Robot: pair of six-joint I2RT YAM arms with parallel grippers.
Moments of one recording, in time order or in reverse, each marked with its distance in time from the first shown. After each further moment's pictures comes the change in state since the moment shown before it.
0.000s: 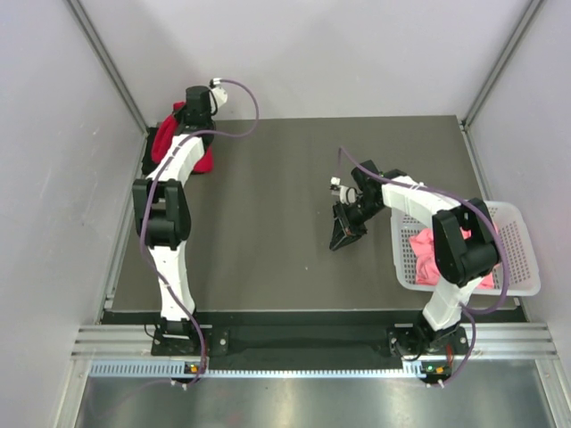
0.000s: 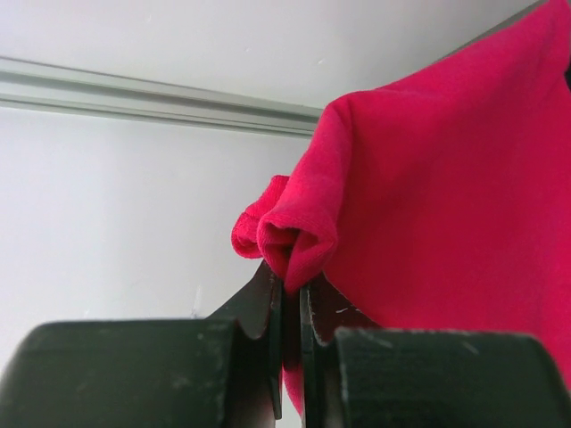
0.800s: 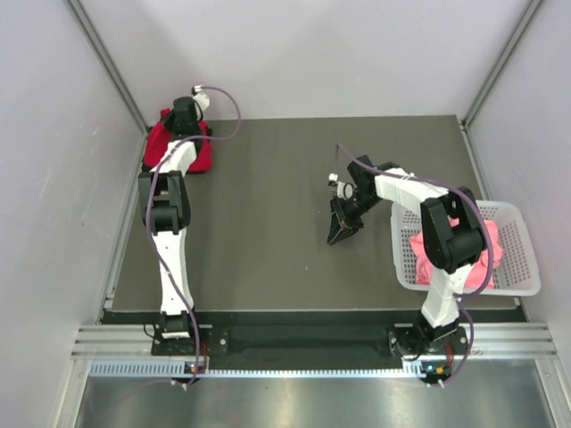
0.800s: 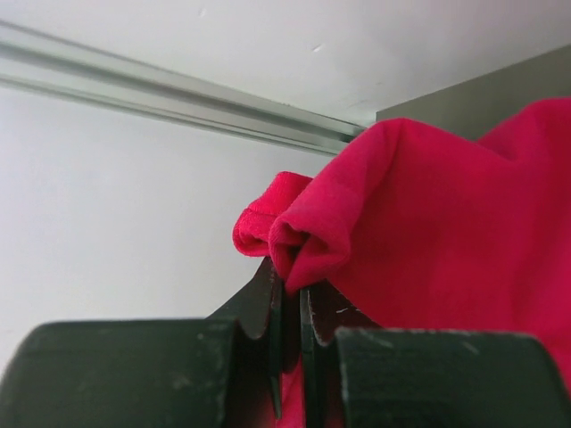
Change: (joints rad) left arm 0.115 0.295 0.153 0.226 0.020 -0.021; right arm -0.014 0.121 0.103 -0.040 0.012 0.011
